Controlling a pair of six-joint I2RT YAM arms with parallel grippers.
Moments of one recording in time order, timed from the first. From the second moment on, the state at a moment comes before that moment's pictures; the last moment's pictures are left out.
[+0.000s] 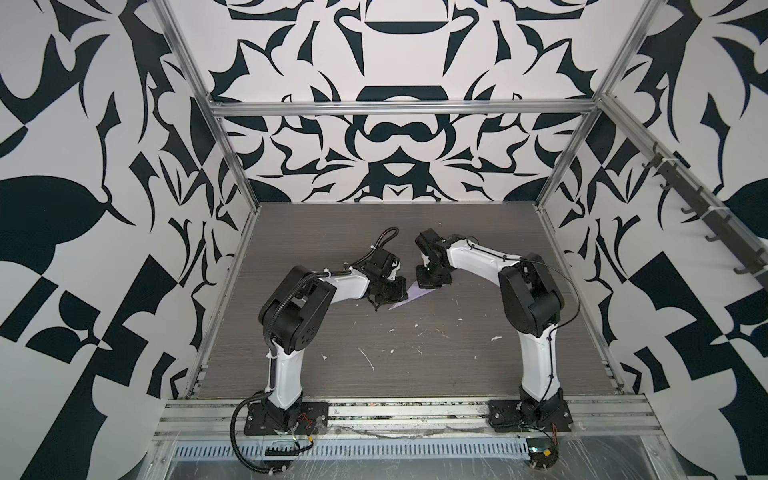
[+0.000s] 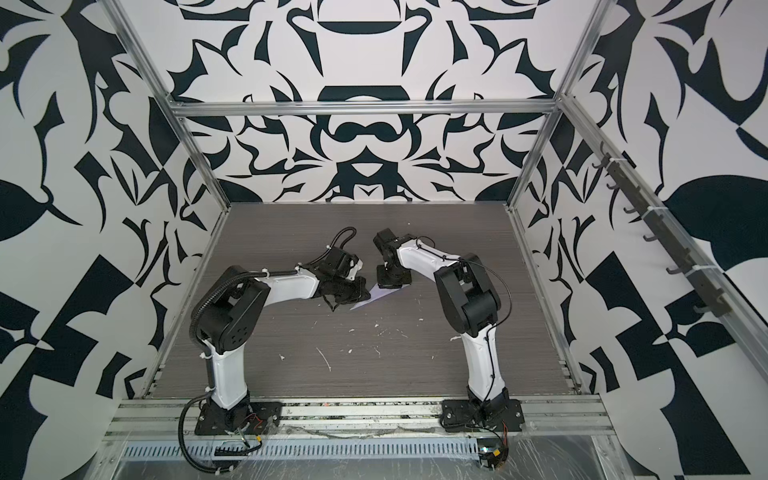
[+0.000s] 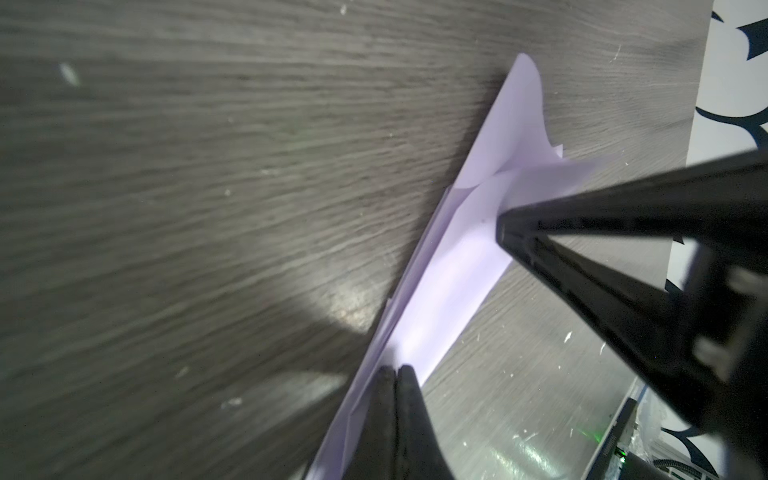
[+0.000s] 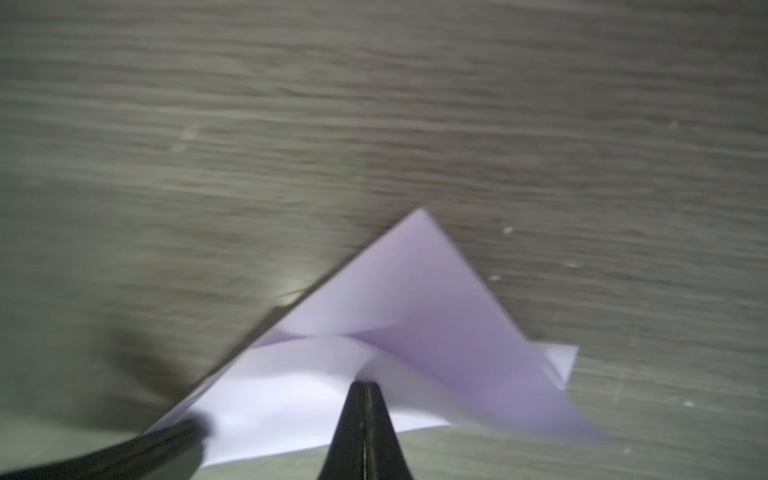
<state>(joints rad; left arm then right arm) -0.65 1.96 1.12 -0.16 0.42 -0.65 0.52 2.08 1.51 -0.82 -0.04 0.46</state>
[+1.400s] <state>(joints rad) -0.65 1.97 1.14 -0.19 0.45 -0.67 0.56 2.04 1.46 -0.75 -0.18 0.48</state>
